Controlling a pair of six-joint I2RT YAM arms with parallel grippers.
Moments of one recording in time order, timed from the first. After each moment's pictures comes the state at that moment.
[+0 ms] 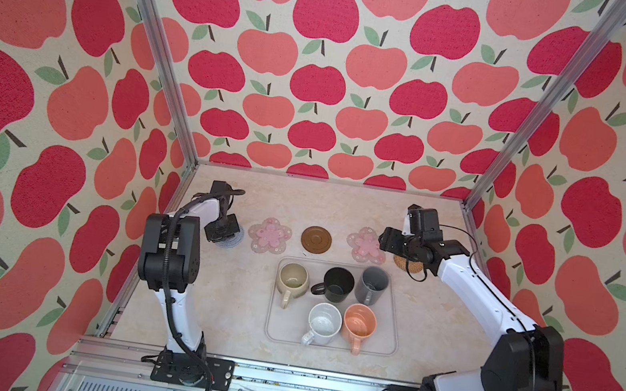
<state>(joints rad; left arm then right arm) 0.06 1.94 1.32 -0.70 0.00 -0.40 0.39 1.46 1.14 -0.54 -0.02 0.41</state>
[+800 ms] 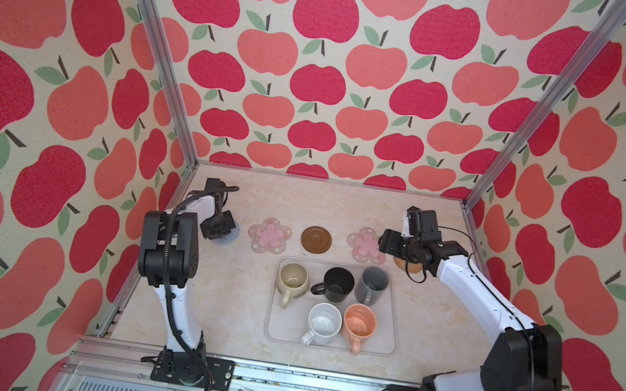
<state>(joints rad) 0.09 1.97 1.35 -0.70 0.03 -0.40 0.39 1.46 1.12 -0.54 -0.02 0.41</state>
